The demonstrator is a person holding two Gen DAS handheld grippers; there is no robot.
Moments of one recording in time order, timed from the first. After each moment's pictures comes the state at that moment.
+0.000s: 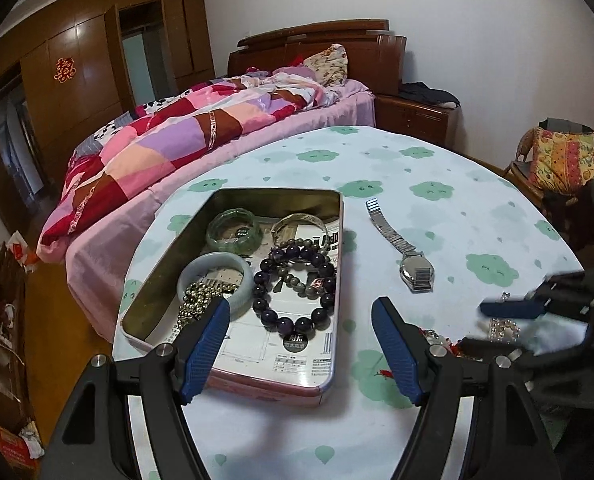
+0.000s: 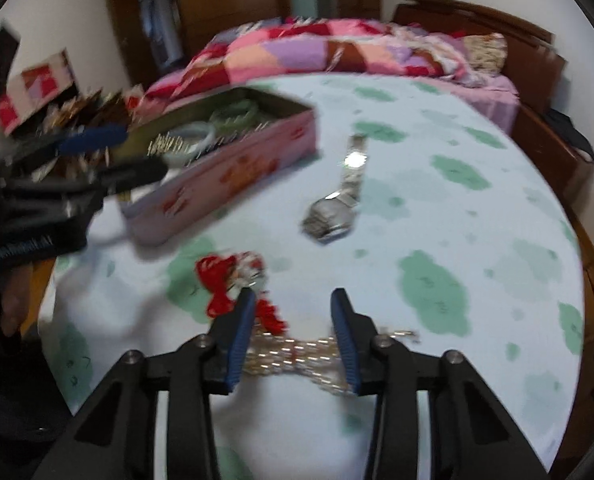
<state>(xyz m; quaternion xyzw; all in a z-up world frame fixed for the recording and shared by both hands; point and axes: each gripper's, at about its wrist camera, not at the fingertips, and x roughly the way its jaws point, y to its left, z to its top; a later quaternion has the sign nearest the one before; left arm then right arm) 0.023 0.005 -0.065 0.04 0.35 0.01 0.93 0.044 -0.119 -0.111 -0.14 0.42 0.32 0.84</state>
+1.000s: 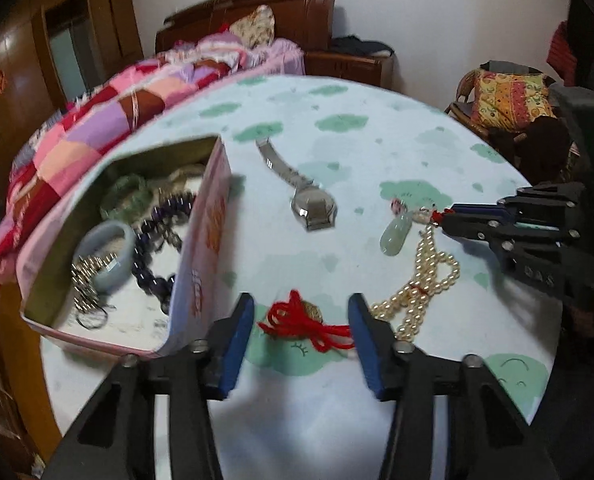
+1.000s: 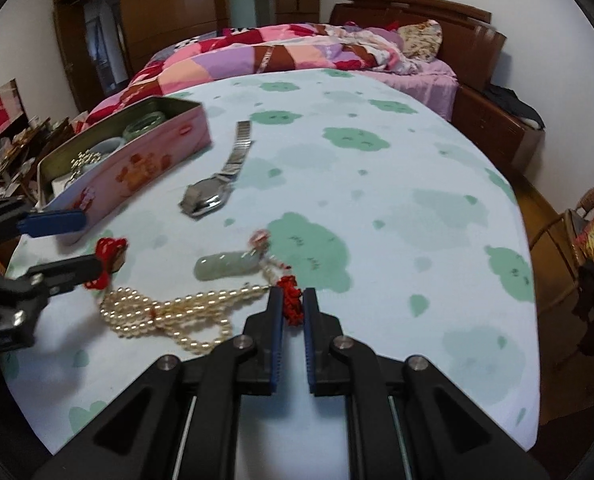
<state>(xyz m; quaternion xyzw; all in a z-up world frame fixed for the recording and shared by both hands) 0.025 -0.053 -0.105 0.07 0.43 -0.11 0.89 0.048 -0.190 -0.112 -0.10 0.41 0.22 0.88</state>
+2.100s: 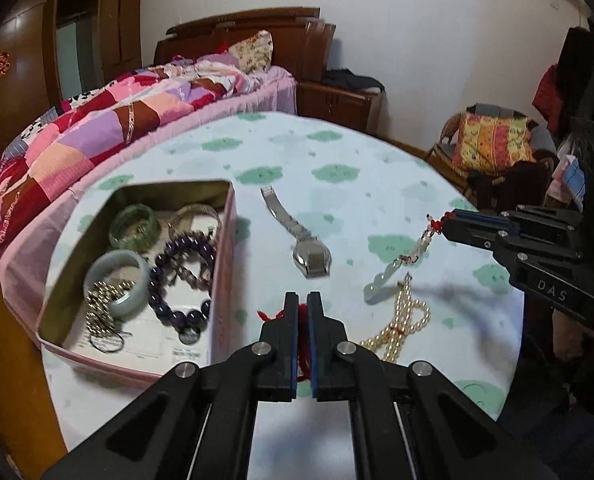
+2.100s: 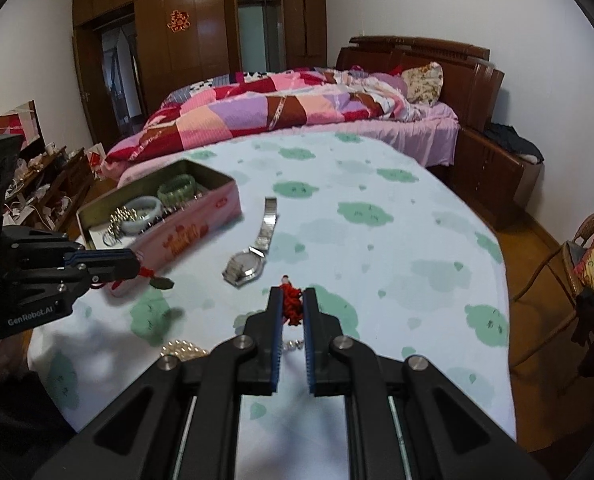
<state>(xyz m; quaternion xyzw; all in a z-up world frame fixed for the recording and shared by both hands) 0.016 -0.028 -0.060 0.02 0.38 -0.14 0.92 0.036 -0.181 -0.059 -0.08 0.33 0.24 0.91</state>
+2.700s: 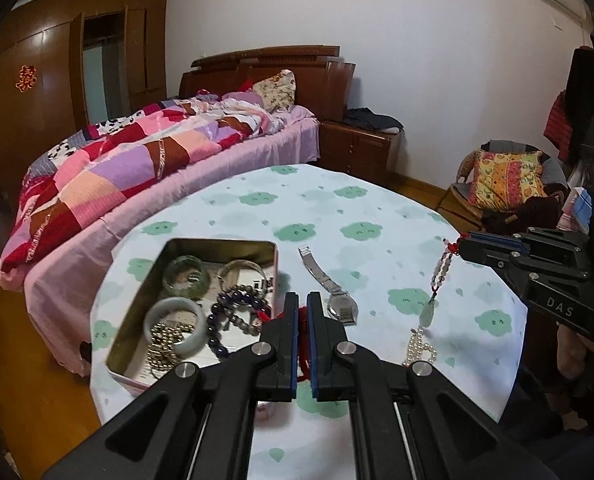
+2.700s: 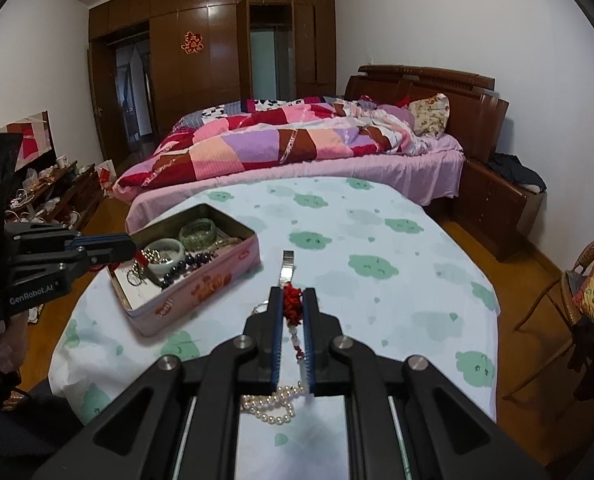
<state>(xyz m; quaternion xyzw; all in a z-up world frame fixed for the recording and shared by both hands) 0.007 -0.002 -0.012 0.01 0.32 -0.10 0.94 0.035 -0.167 -0.022 -0.08 0.28 0.26 0.92</state>
